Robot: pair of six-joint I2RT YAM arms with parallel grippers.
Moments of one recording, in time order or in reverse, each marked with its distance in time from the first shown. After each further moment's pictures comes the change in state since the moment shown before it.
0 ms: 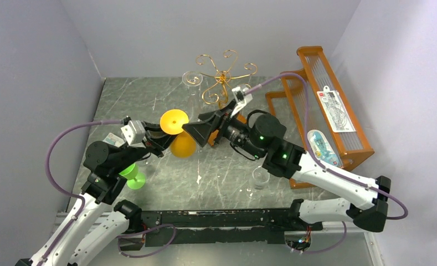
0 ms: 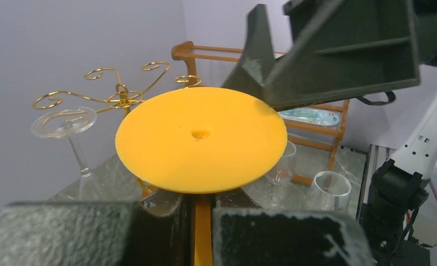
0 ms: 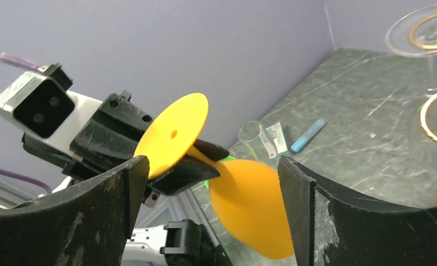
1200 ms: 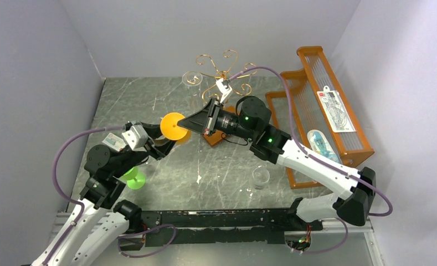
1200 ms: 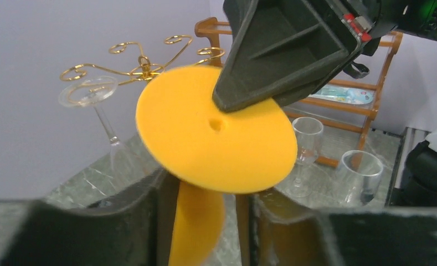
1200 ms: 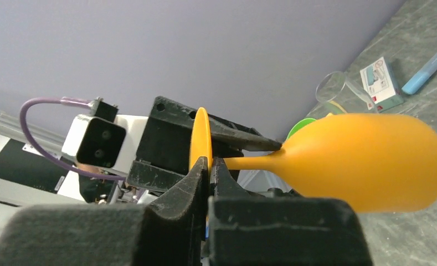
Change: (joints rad) left arm 0.008 -0.055 -0.037 -0.091 -0.048 0.112; right arm -0.163 0.209 0.104 0.012 -0.434 0.478
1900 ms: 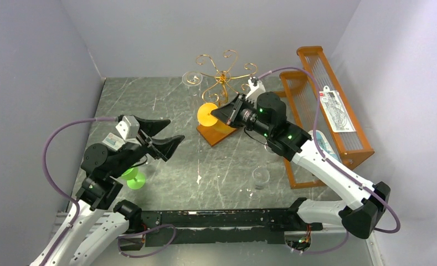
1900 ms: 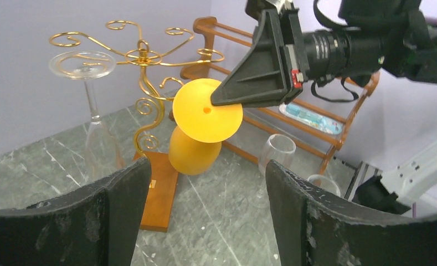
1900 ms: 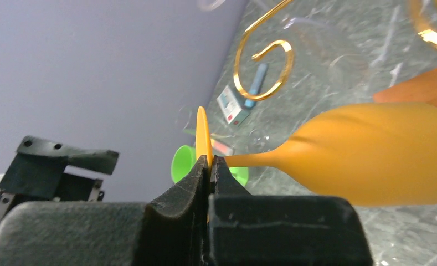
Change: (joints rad) left arm -0.001 -0.018 0.042 -0.089 -0.064 -0.226; right arm -0.177 -0.134 -0.051 -0.328 0.217 -0.124
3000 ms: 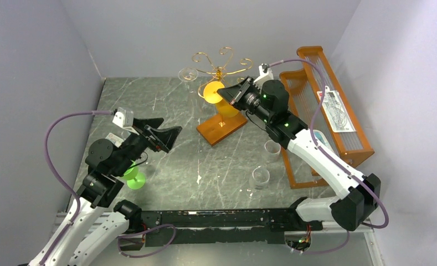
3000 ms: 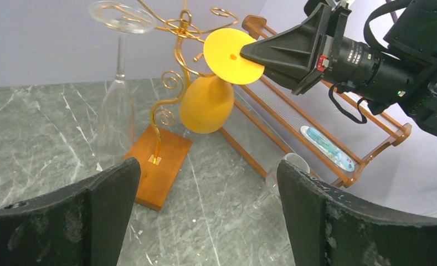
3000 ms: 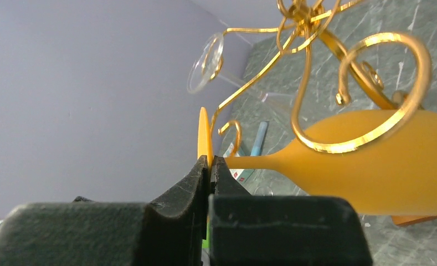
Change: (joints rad) left arm 0.000 0.036 0.025 -0.085 -0.235 -0.199; right arm -0.154 0.094 0.036 0.161 0.029 0.066
